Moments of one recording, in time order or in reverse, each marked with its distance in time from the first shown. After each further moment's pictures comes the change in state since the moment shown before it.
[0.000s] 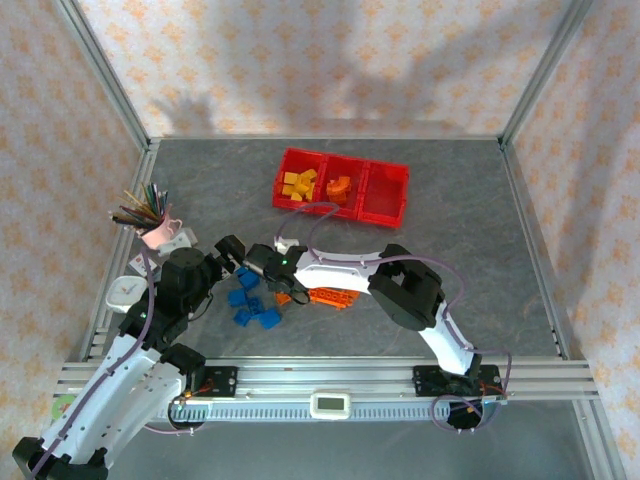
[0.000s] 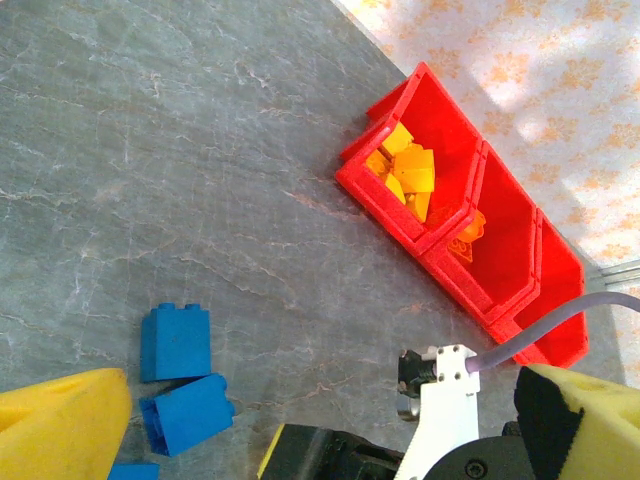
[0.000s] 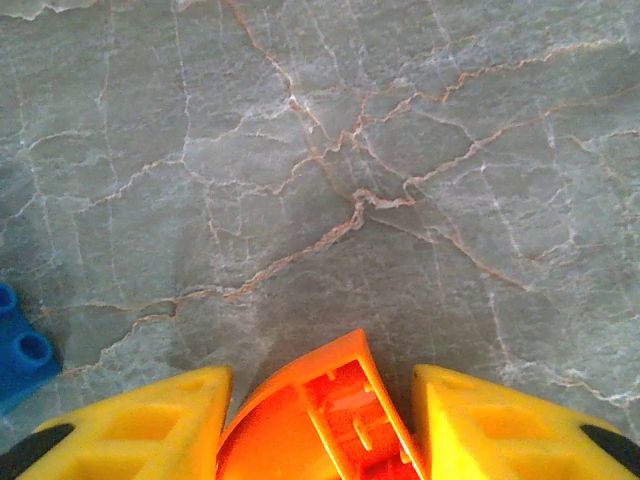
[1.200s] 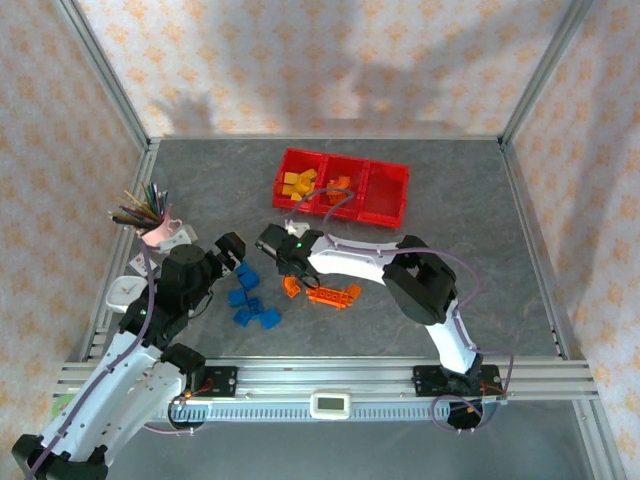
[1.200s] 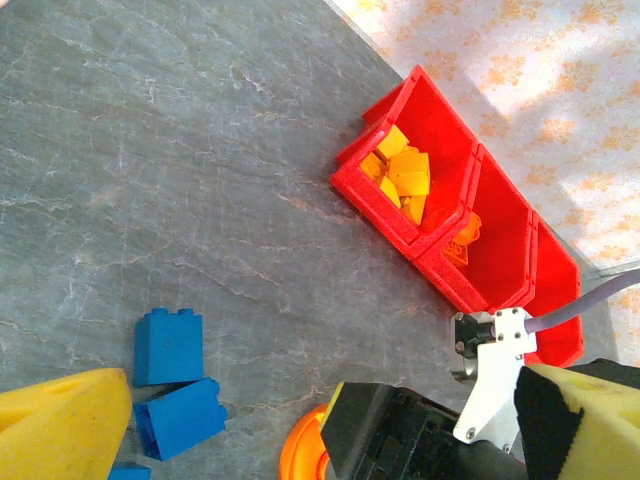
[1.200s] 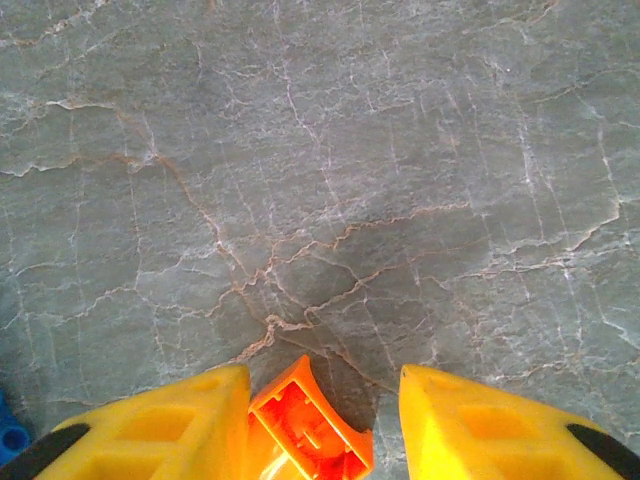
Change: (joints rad) left arm 0.000 0.027 0.026 -0.004 0.000 0.000; right arm -0.092 -0.067 -0.032 0.020 0.002 -0.095
